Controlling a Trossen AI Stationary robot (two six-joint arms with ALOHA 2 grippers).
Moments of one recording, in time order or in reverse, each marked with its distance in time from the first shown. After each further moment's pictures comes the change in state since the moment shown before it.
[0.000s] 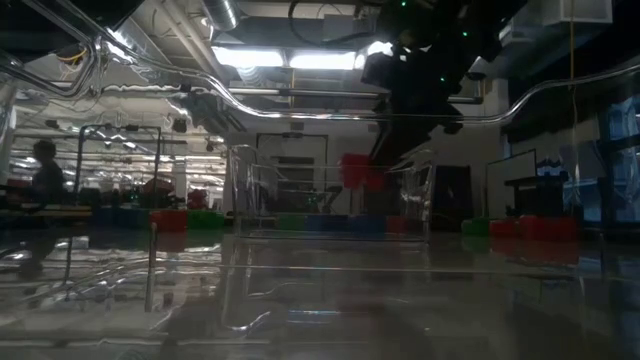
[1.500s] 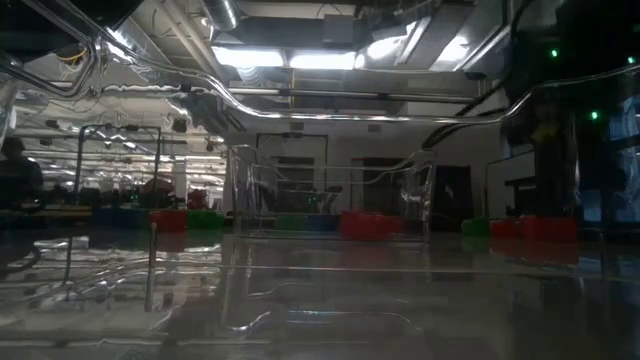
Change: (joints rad) left arm 0.000 0.000 0.000 0.003 0.000 0.000; right arm 0.190 -0.382 -0.446 -0.637 0.595 0.699
